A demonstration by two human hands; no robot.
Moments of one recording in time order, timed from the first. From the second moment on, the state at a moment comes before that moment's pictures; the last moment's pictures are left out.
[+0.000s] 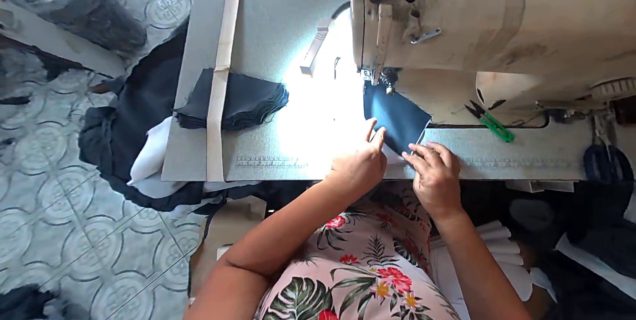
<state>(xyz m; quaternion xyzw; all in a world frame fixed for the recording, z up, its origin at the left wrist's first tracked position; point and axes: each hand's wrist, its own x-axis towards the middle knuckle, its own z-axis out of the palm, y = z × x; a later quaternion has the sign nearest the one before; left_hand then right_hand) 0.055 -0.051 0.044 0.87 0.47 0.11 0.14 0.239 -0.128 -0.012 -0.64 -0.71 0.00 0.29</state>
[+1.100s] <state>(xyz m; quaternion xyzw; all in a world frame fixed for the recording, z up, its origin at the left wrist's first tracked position) 0.019 -0.014 0.037 0.89 0.44 0.08 0.06 0.146 -0.066 -0.002 -0.69 -0.69 -0.07 0.21</state>
